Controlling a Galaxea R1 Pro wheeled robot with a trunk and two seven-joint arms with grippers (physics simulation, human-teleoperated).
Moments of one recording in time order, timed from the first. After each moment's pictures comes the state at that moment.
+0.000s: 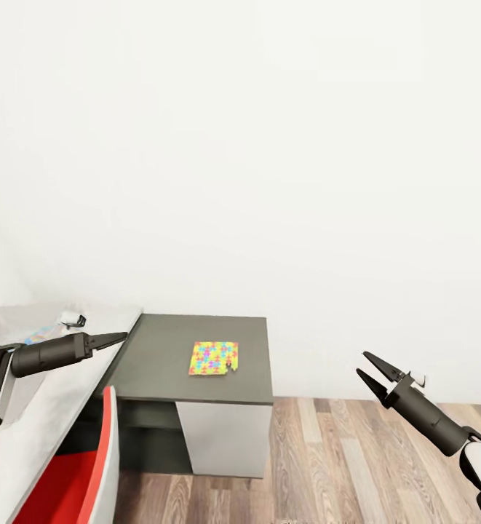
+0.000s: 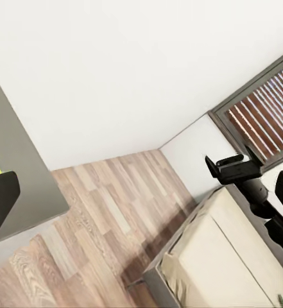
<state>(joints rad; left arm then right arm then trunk) -0.65 0.34 0.37 -1.13 -0.02 0.94 -1.57 -0.20 -0.28 -0.27 -1.30 -1.22 0.76 0.65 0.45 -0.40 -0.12</state>
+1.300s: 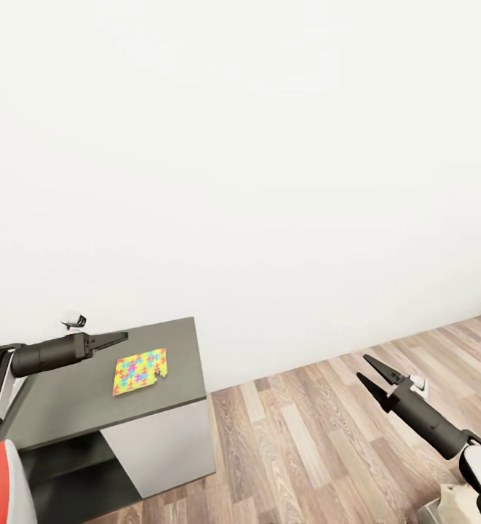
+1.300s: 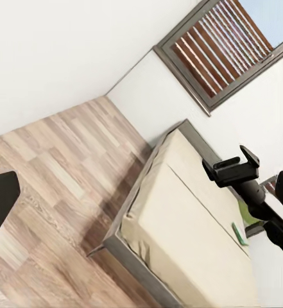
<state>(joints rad) -0.65 0.34 0.37 -1.13 -0.02 0.94 -1.57 -0.20 -0.28 -0.27 -1.27 -1.22 0.76 0.65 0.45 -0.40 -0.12</state>
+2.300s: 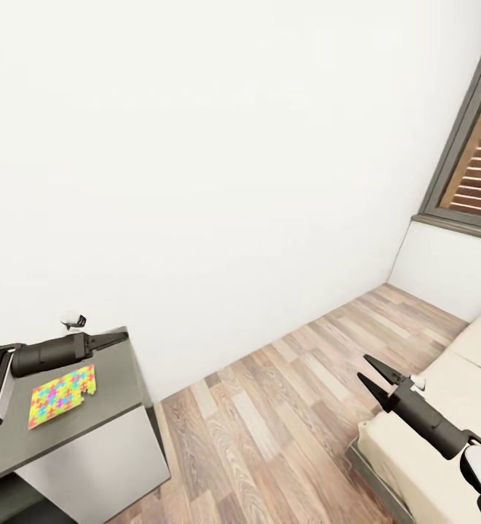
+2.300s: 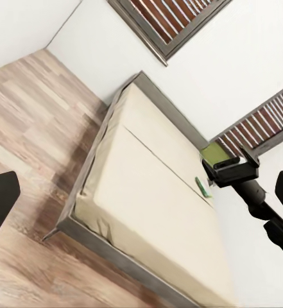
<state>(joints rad) -0.65 0.34 0.37 -1.13 -0.02 0.94 -1.57 -0.20 -0.28 -0.27 -1.27 -1.22 0.76 0.65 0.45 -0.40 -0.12</state>
